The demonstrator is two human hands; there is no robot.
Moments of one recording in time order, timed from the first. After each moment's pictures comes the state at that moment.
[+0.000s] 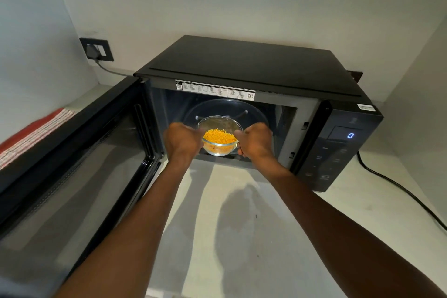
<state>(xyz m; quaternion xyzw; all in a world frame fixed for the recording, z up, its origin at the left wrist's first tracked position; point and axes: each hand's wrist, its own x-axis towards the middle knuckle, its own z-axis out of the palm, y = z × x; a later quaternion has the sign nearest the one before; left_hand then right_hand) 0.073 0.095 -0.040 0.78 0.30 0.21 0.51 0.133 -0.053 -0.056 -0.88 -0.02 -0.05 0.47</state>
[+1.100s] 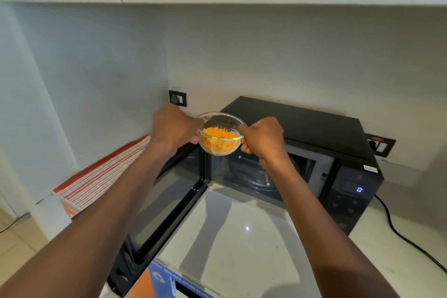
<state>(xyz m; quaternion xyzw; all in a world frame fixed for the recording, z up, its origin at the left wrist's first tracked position) -0.105 0.125 0.170 0.78 0.31 0.30 0.46 -0.006 -0.026 0.145 -0.81 -0.18 -0.02 0.56</state>
